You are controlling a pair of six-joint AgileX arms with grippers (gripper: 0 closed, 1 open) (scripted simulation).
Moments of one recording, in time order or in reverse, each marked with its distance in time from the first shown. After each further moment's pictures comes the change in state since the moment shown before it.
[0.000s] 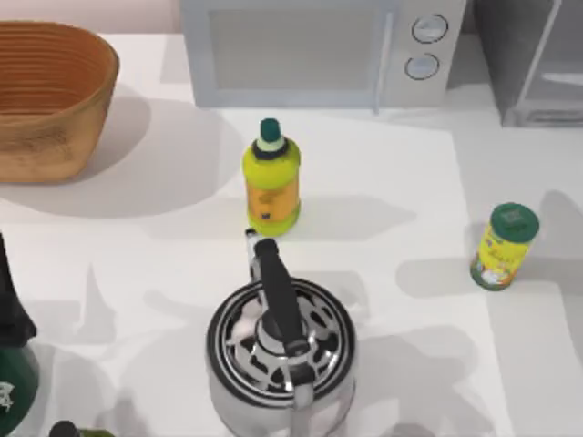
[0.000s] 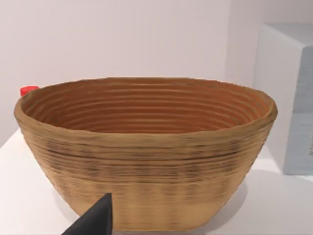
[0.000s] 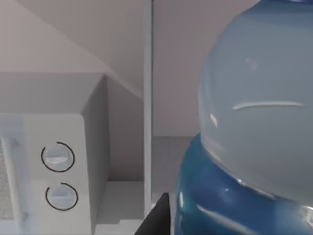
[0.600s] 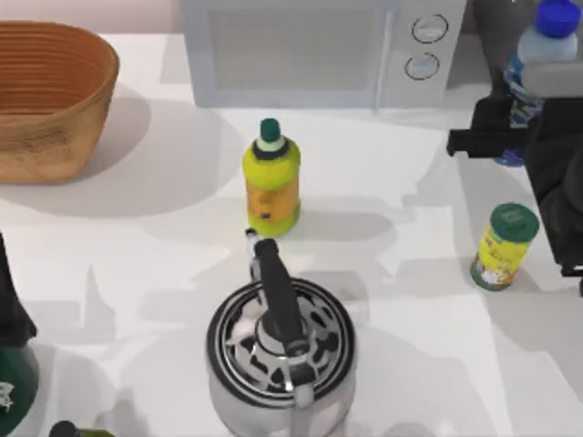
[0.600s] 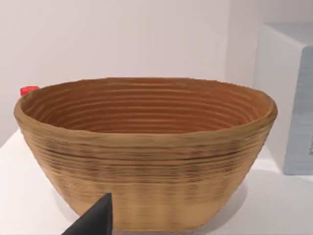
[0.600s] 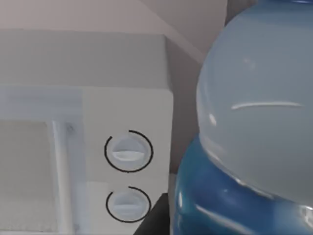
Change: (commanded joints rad) left arm 0.000 0.000 0.000 0.000 0.000 0.000; right arm 0.275 1.012 0.334 0.590 0.285 0.004
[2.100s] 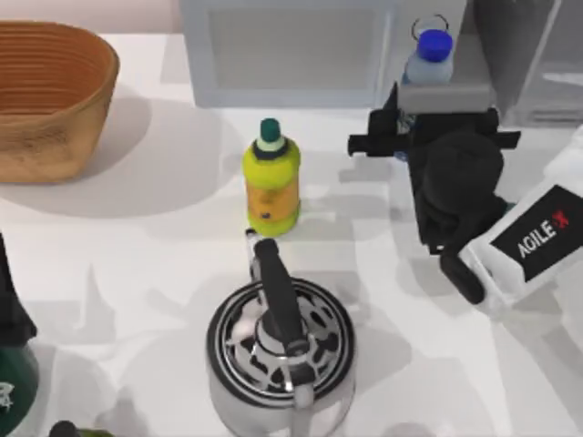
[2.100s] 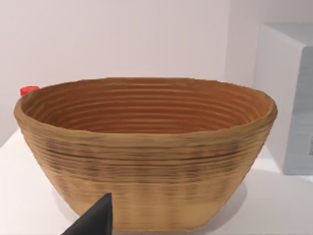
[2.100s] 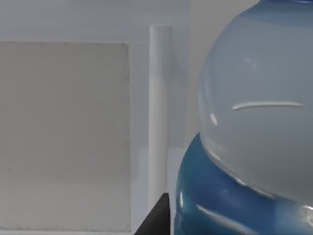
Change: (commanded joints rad) left arm 0.000 0.000 0.000 0.000 0.000 0.000; right arm 0.055 0.682 0.402 0.322 0.062 -0.003
